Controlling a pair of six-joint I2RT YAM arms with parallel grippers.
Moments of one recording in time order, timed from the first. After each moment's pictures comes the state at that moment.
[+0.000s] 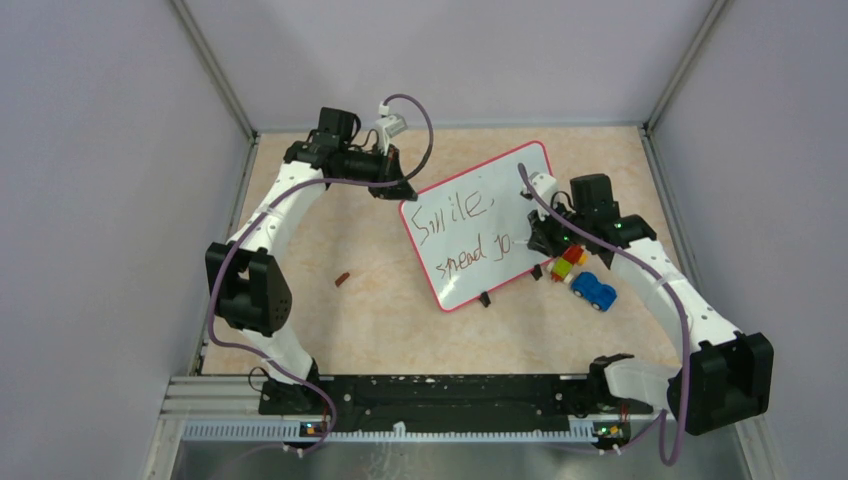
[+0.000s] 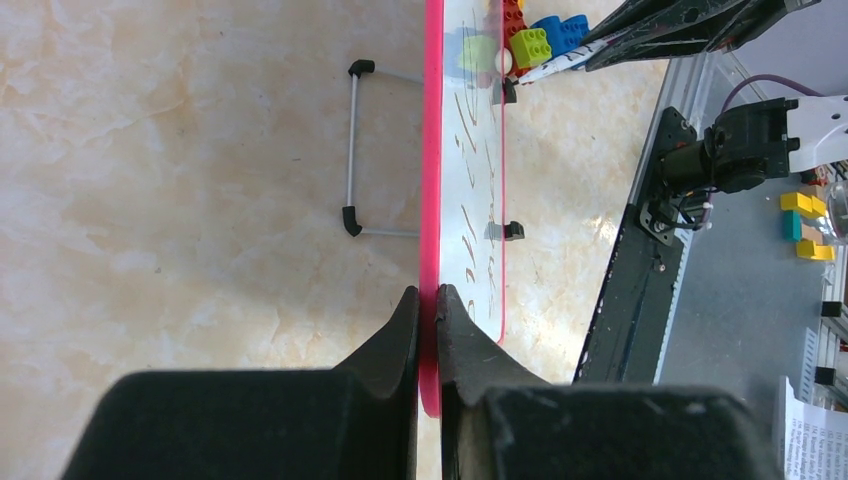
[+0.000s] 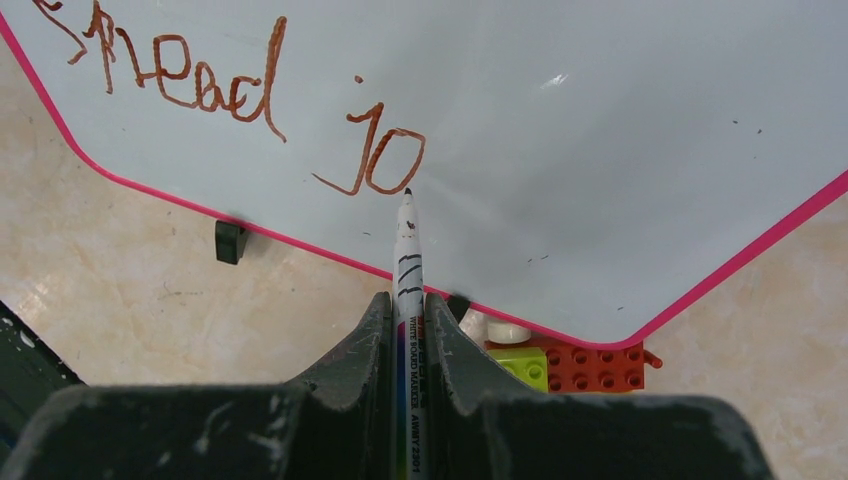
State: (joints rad) left arm -0.26 1.73 1.61 -0.73 0.95 0.19; right arm 0.28 1.19 0.97 -0.61 -0.37 -0.38
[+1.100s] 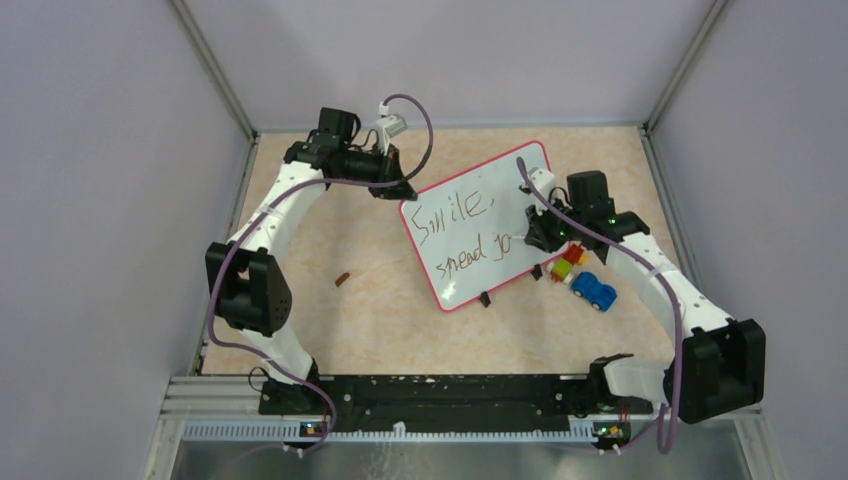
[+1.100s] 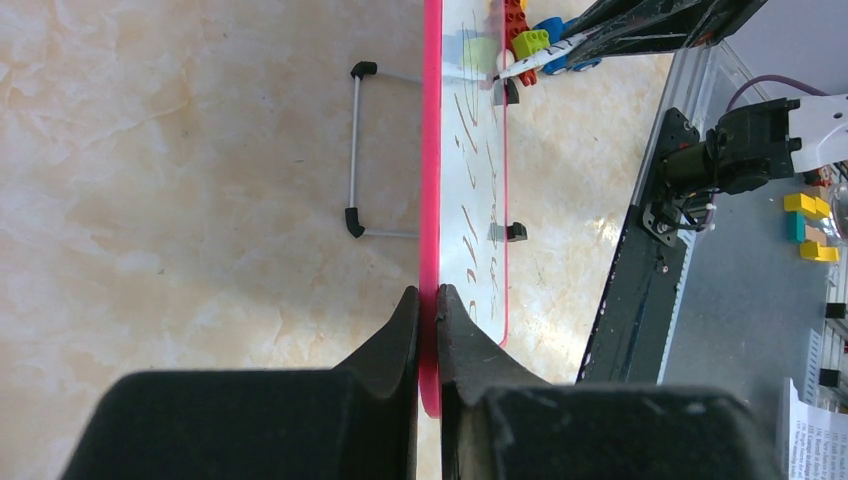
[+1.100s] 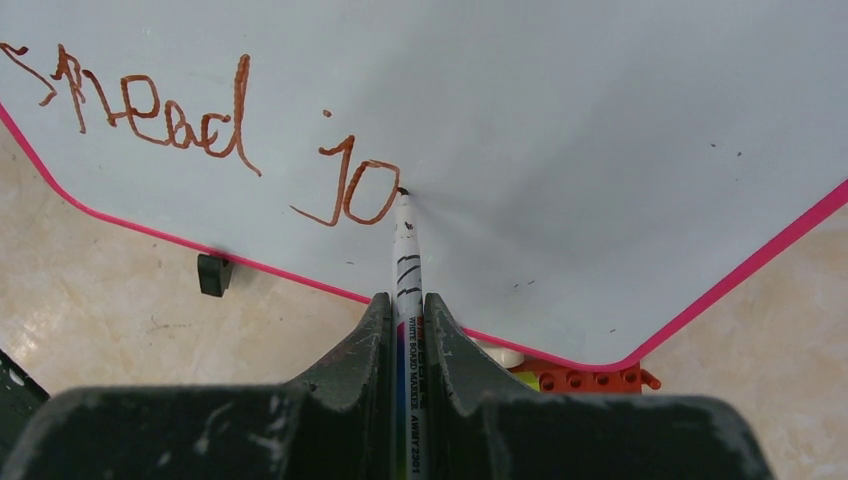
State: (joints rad) left arm -0.26 1.73 1.61 -0.72 0.94 0.19; right arm 0.27 1.24 0.97 -0.54 -0.37 -0.35
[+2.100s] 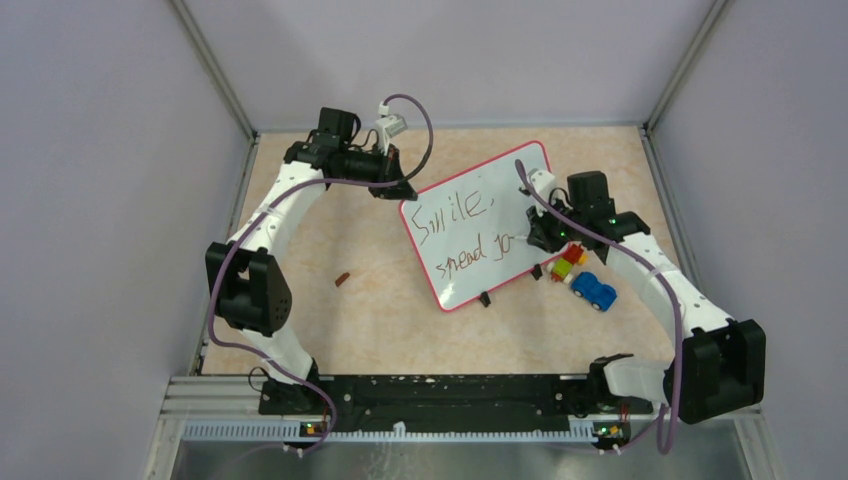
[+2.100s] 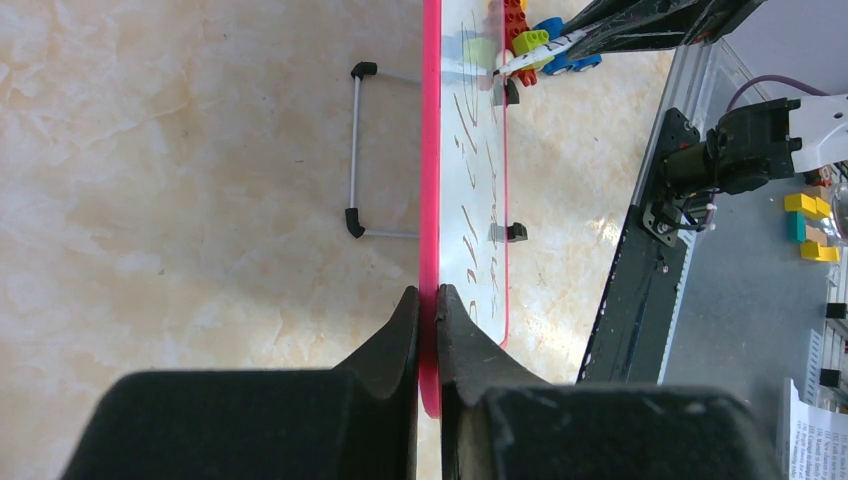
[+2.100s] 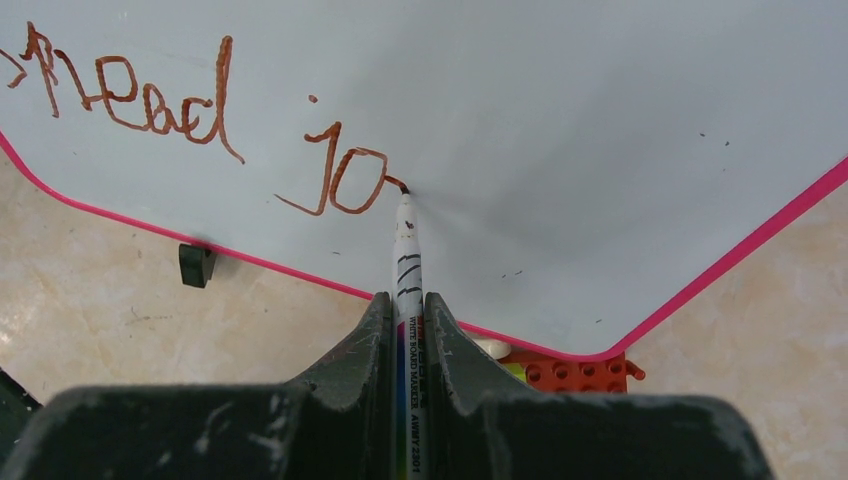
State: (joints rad) left arm -0.26 1.73 1.61 -0.72 0.94 0.19; right arm 0.27 1.24 0.97 -0.55 -0.34 -0.37
